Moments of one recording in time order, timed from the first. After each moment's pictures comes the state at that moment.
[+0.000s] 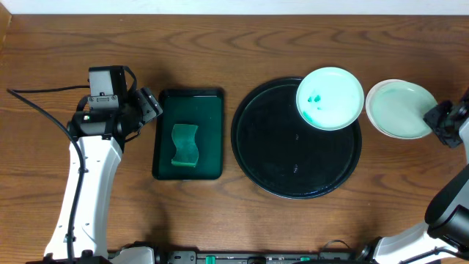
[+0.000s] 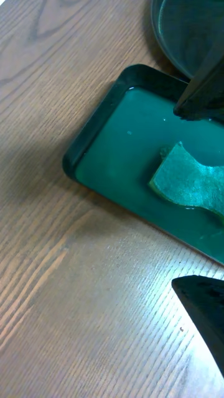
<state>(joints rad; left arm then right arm) 0.07 1.37 1.13 -0.77 0.02 -0.51 -0.55 1.82 1.23 -0.56 0.01 0.43</state>
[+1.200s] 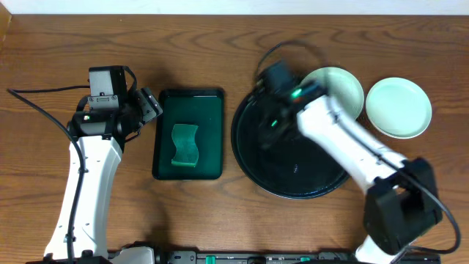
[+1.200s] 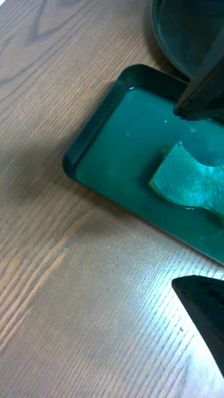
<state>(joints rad) 0.07 1.37 1.13 -0.77 0.02 -0.51 0.61 1.83 1.40 -0.93 -0.14 0.14</state>
